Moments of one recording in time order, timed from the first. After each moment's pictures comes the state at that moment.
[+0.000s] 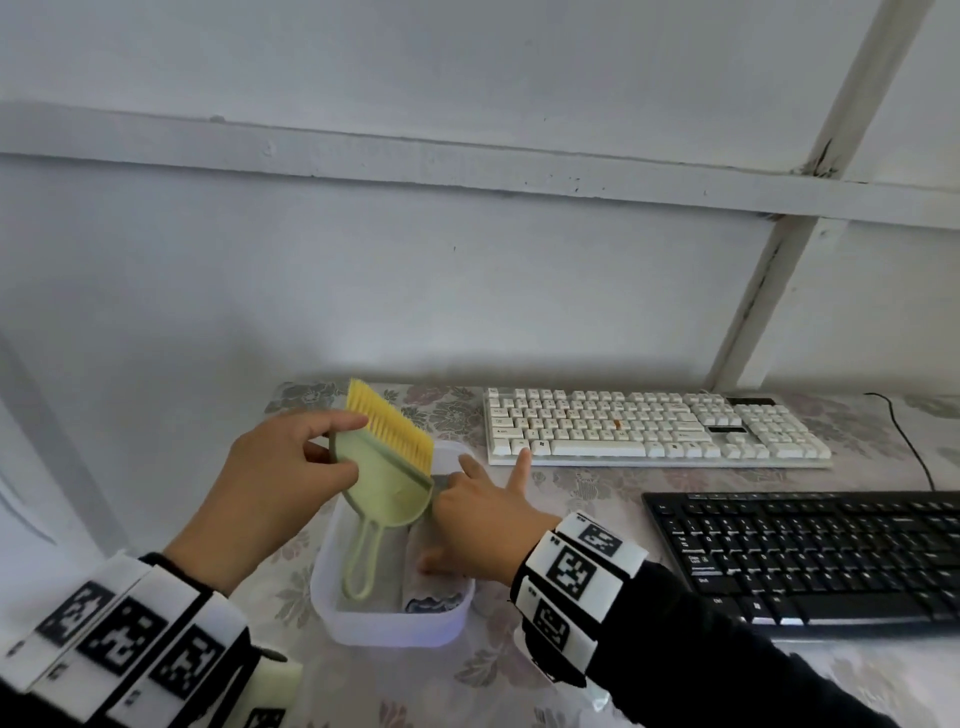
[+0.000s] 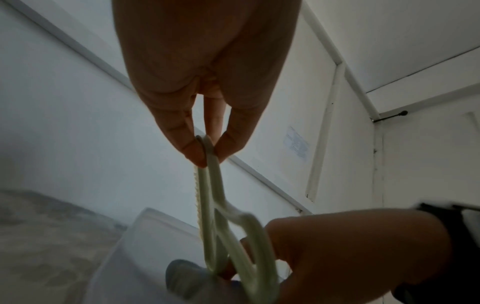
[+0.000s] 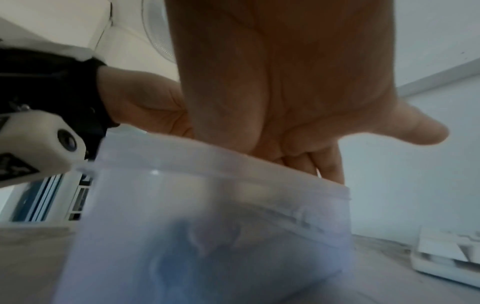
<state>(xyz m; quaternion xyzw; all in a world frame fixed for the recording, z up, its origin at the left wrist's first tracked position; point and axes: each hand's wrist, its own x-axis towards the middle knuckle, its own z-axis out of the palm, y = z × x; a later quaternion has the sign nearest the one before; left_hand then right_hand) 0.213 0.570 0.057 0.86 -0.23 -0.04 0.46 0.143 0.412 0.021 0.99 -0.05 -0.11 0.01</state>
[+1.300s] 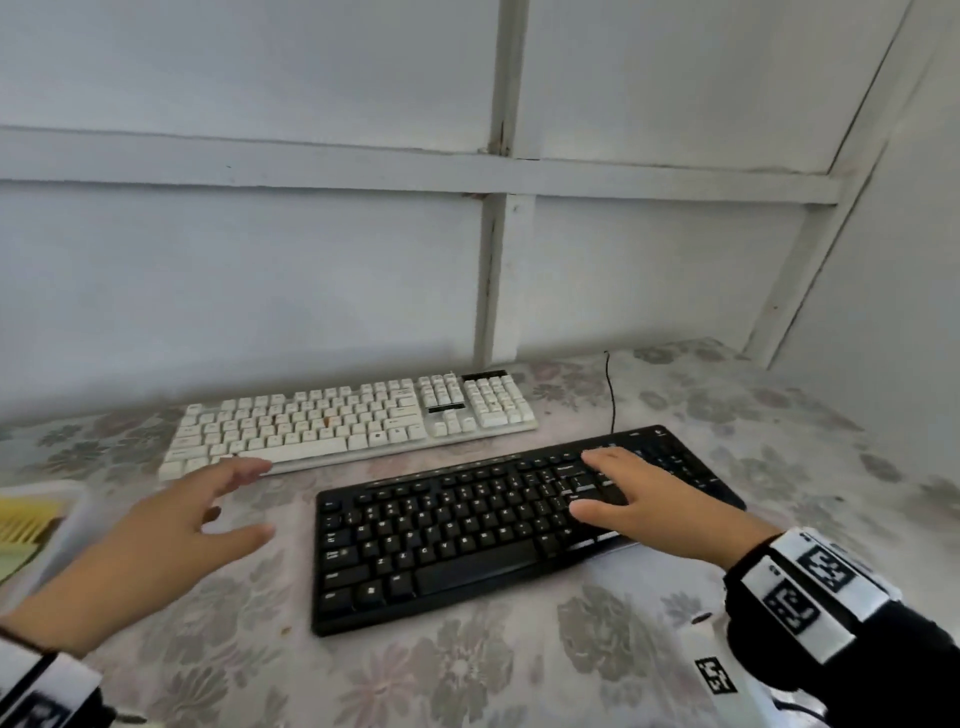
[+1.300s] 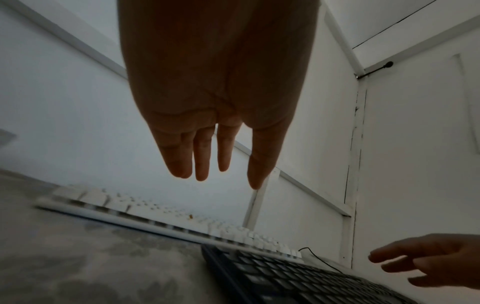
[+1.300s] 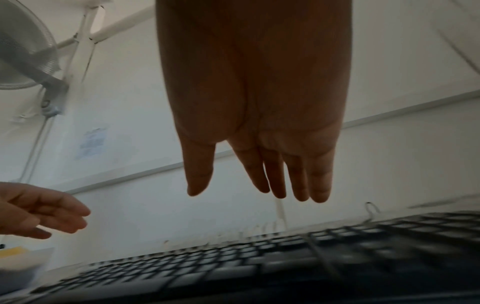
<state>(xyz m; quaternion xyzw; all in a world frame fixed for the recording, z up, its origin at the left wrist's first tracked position) 0.105 0.382 0.024 0.83 -0.40 -0.14 0.37 -0.158 0.085 0.048 0.92 -0.30 -0.05 -0.25</state>
